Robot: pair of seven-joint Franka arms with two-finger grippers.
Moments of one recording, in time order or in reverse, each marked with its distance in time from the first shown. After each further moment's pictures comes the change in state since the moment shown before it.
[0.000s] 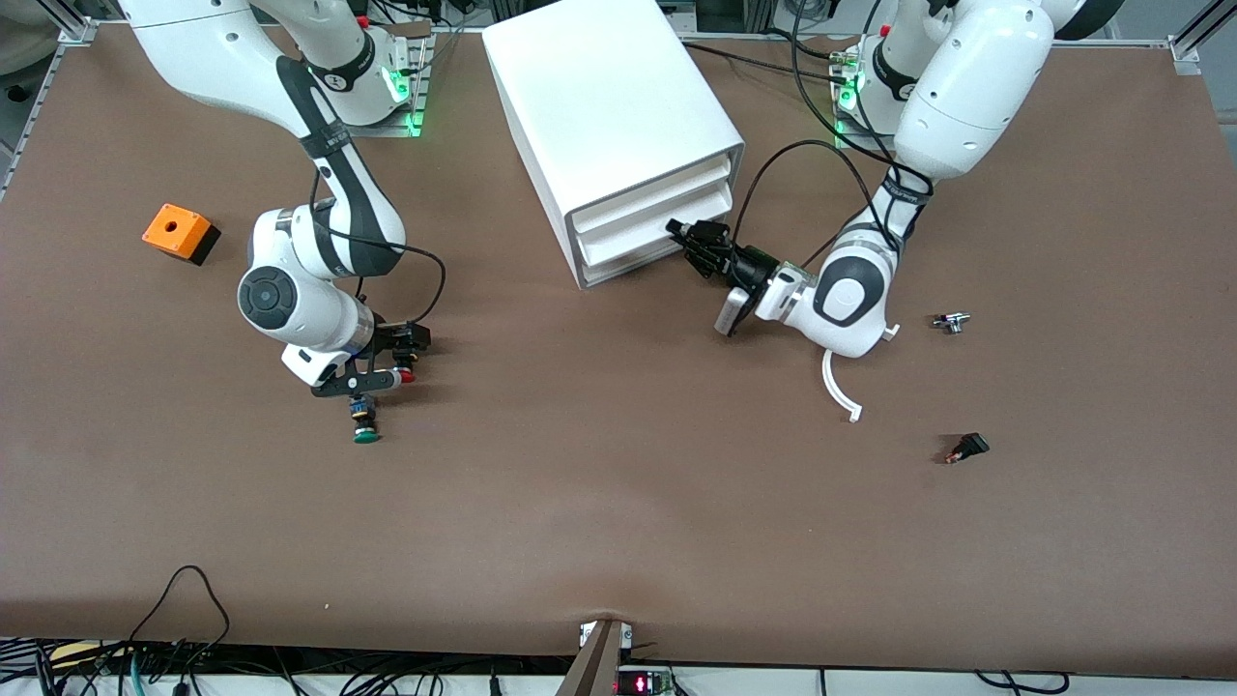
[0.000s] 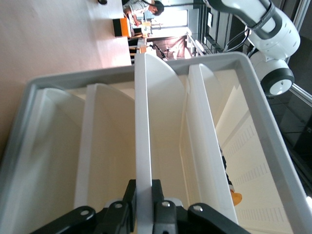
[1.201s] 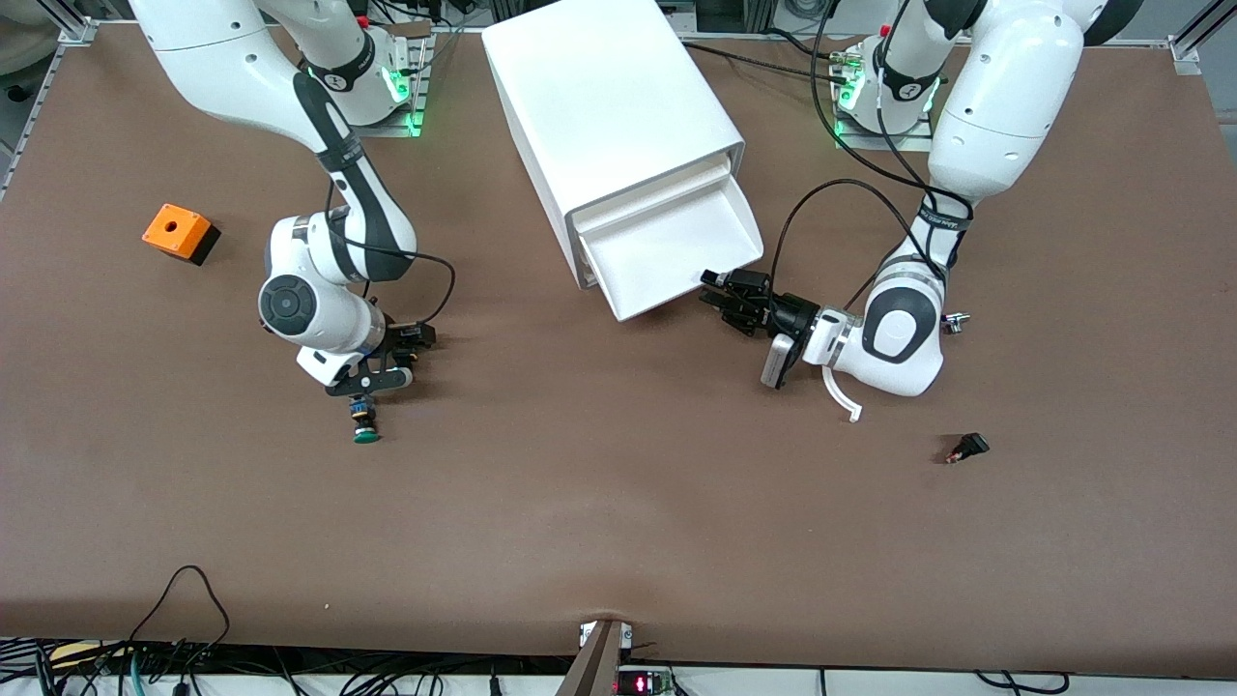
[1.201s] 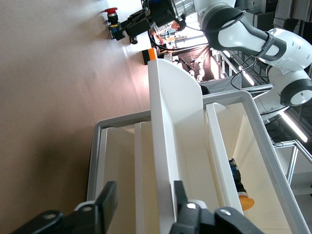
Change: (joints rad) left arm 0.031 0.040 0.092 0.151 0.061 0.027 0.007; right arm 0.037 0.043 -0.013 -0.012 0.000 0.023 -0.011
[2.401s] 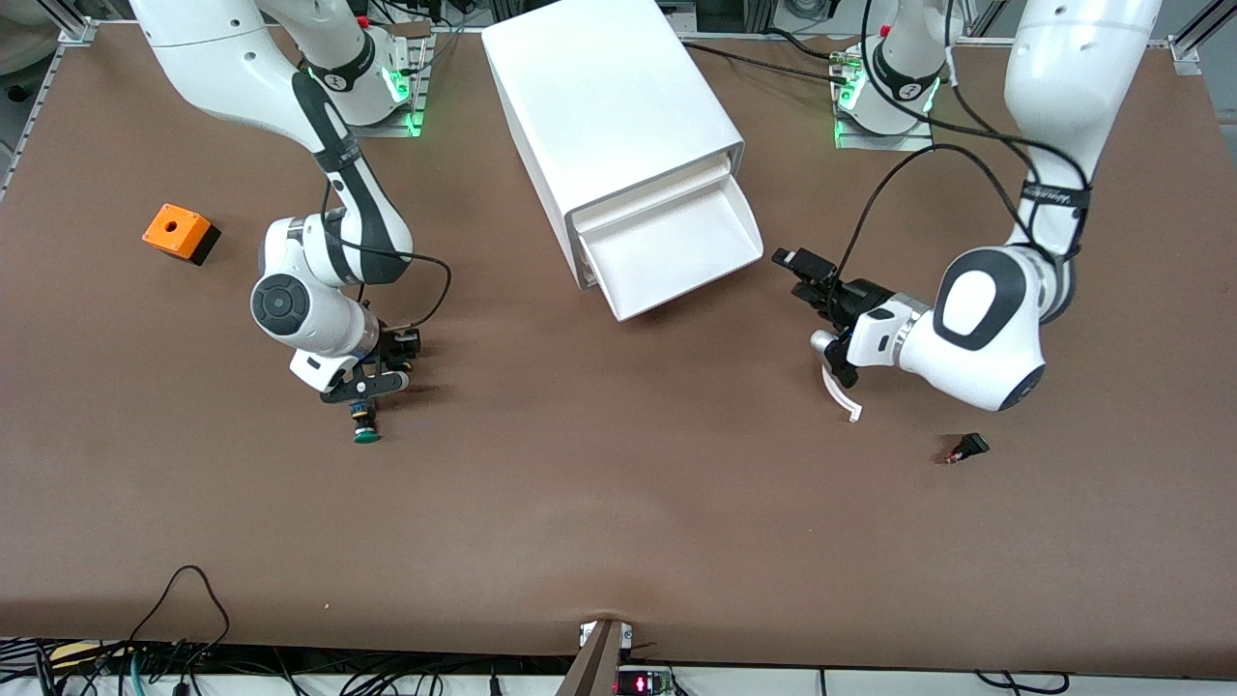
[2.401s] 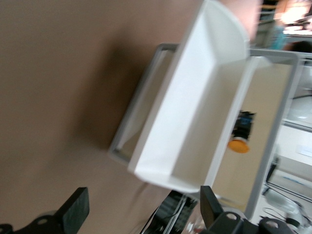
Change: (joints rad) left arm 0.067 -0.232 -0.018 0.167 0.644 -0.100 -0.670; right arm 0.013 -0.013 -0.038 0.039 -0.003 0.017 -0.093
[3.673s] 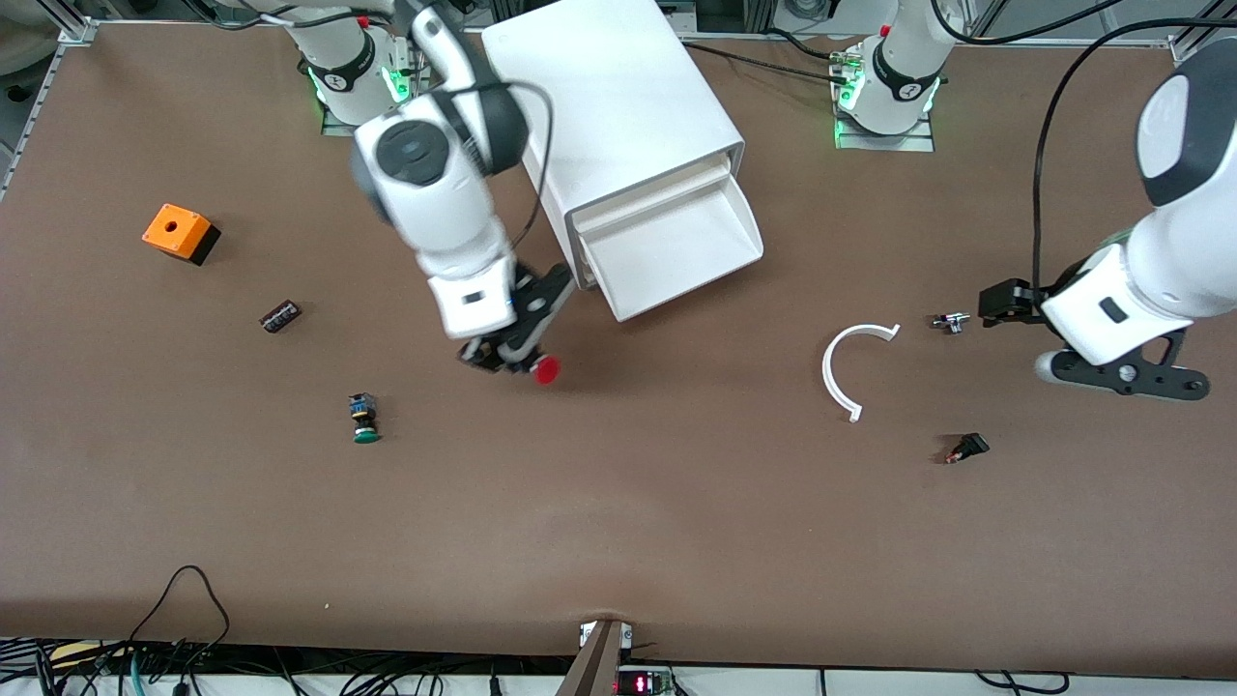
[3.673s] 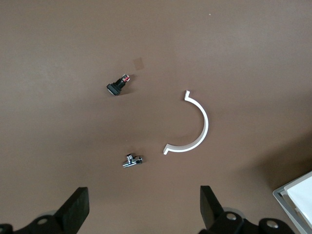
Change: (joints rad) left arm 0.042 -0.125 0.012 0.458 0.729 -0.024 -0.460; right arm 0.335 -0.077 0.047 0.427 -0.156 -0.201 -0.385
